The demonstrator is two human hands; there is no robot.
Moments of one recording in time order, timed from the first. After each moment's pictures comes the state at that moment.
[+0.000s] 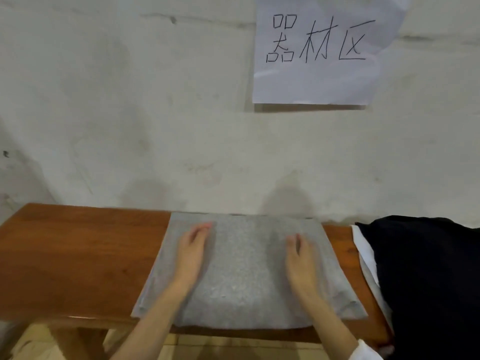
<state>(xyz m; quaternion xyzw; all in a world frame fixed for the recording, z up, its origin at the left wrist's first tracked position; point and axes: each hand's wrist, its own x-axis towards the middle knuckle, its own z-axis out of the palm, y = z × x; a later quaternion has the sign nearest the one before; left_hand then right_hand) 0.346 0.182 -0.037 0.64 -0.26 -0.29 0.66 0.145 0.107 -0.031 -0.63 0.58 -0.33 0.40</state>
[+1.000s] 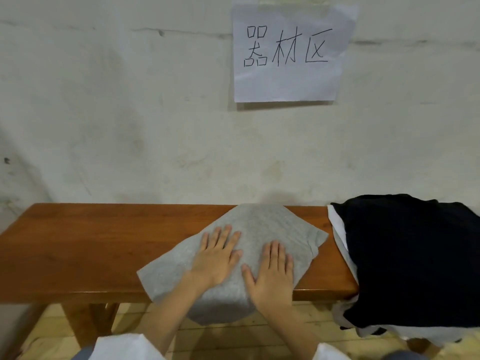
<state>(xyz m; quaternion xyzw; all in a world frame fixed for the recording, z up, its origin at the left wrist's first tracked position) 0.289 0.210 -0.043 0.74 -0.66 -0.12 0.00 0.137 0.196 -0.064 -0.80 0.58 -0.03 0.14</state>
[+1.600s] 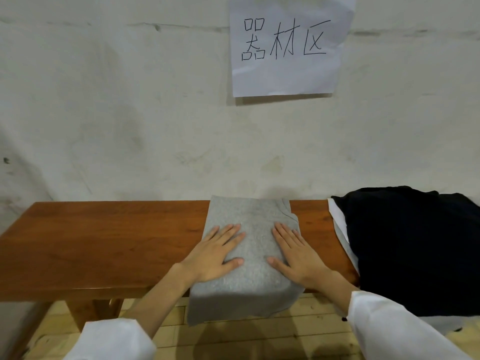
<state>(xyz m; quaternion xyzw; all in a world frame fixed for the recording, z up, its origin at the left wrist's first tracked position) 0.318 0.215 -0.050 0.62 -0.78 -0.07 0.00 0.070 0.121 -0.058 -0.93 0.35 0.00 0.09</state>
